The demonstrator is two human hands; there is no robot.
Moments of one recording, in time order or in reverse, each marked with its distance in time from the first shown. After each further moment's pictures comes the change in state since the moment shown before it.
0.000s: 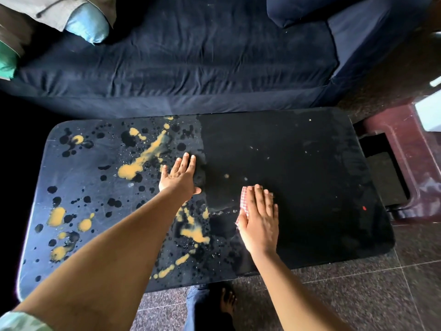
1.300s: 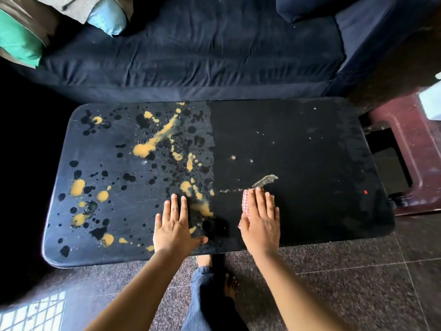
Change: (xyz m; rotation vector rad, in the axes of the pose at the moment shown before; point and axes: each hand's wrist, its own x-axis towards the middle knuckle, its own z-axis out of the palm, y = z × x) left_hand -0.142 -0.011 0.110 -0.063 0.107 -0.114; right_hand -0.060 0.002 0.004 0.003 -0.058 -0.029
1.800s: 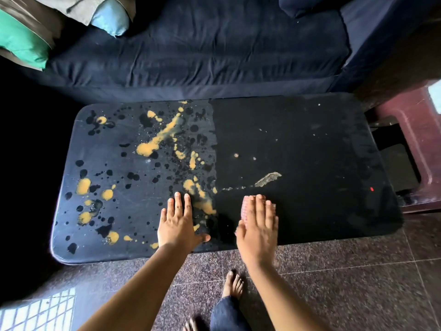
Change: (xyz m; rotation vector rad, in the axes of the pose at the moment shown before) left_hand 0.003 0.002 -0.004 0.073 -0.009 0.020; right_hand -0.027 -0.017 0.007 0.090 0.053 0.004
